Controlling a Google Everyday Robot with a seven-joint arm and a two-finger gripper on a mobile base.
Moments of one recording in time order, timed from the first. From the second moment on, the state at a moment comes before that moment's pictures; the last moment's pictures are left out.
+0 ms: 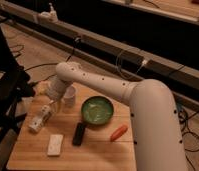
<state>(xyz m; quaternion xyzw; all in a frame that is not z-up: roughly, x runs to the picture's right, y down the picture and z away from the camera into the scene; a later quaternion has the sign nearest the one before) -0.271 0.080 0.772 -0.21 -0.46 -0.32 0.80</state>
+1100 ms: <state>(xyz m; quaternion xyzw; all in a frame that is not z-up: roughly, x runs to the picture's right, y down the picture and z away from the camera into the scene) -0.342 0.143 0.866 -0.31 -0.47 -0.33 0.76</state>
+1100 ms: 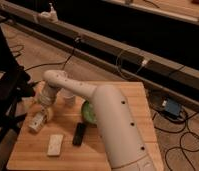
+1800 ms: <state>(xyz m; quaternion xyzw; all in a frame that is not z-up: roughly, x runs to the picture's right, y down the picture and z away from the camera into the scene) -0.343 0.143 0.887 -0.32 -0.48 -0.31 0.75</state>
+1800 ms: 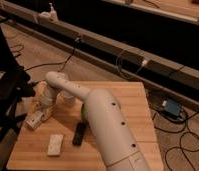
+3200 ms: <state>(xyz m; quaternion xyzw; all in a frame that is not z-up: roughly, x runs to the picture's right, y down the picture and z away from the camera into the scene) -0.276 0.145 0.762 -0.31 -0.47 -0.31 0.76</state>
